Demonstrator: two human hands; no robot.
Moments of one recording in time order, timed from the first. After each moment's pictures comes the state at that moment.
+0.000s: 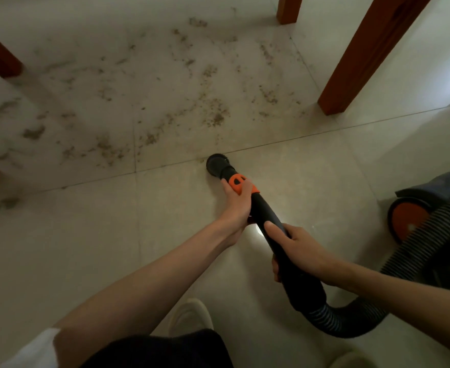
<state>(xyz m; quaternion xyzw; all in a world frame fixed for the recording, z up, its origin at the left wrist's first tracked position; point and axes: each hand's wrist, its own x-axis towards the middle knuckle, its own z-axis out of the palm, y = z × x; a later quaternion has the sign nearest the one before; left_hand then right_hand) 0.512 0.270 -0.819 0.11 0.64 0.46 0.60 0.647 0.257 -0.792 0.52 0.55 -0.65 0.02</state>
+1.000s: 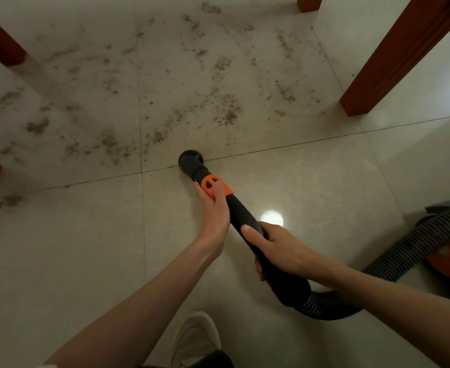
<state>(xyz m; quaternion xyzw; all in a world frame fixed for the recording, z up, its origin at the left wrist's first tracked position) 0.462 0.267 -0.850 0.09 0.71 0.51 0.47 0.593 0.280 -0.812 0.45 0.61 -0.65 0.06</state>
